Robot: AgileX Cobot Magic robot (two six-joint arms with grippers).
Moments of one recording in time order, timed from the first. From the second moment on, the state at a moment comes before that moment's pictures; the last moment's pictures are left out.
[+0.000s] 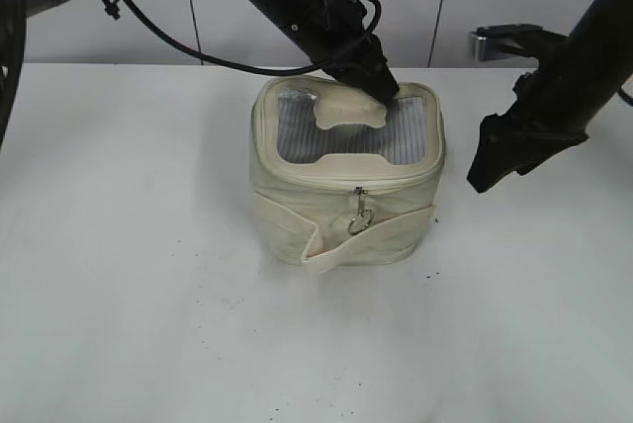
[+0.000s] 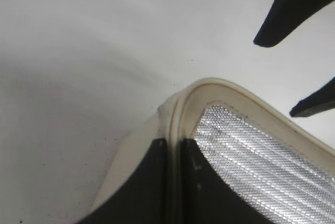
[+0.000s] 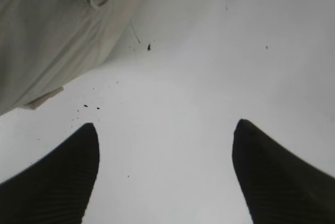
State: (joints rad) left arm -0.57 2.39 -2.23 -0.68 1.10 0.76; right arm 0.16 1.94 -1.34 0.34 0.95 -0.57
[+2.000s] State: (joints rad) left arm -0.57 2.39 -2.23 -0.68 1.11 0.76; right arm 0.11 1.79 -1.12 0.74 0.86 -0.91
